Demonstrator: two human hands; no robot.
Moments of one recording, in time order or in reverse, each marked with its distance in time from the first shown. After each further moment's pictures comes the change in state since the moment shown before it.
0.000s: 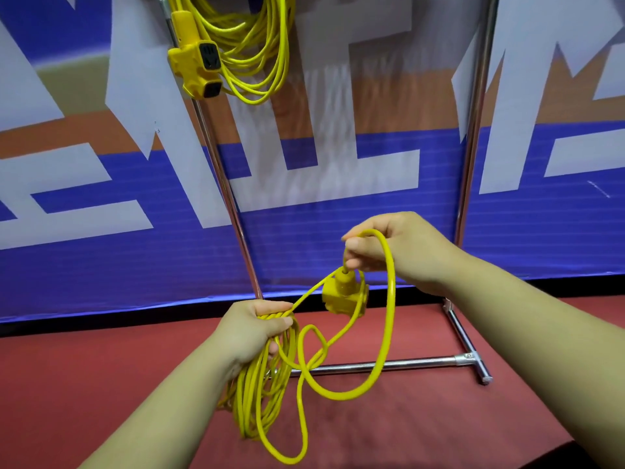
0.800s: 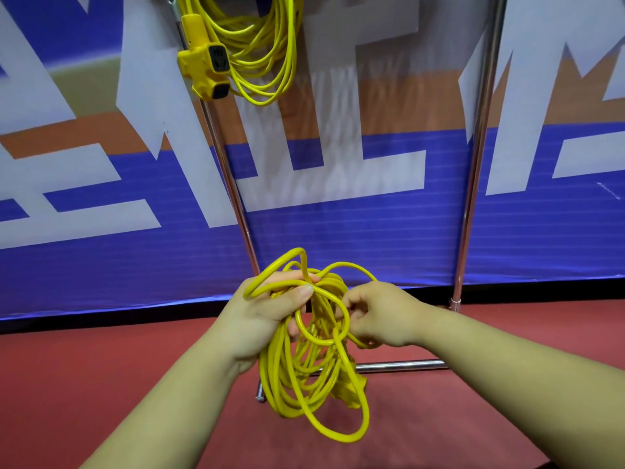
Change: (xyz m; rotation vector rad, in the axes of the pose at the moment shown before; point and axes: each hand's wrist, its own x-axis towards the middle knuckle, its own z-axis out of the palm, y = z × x) left_hand -0.041 0.048 0.005 -0.226 -0.223 0.334; right_hand -0.011 0.068 0.034 -0.544 -0.245 0.180
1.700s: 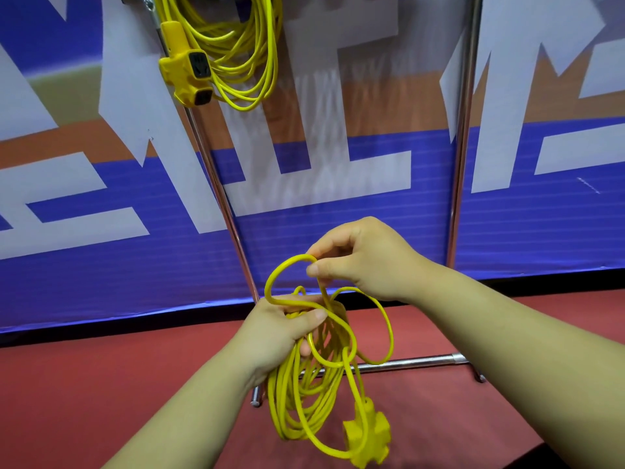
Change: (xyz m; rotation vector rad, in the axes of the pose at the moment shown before) left_hand 0.009 -0.026 0.026 0.153 0.015 -0.164; right_hand -0.017 -0.071 -0.047 0.158 0.259 -0.323
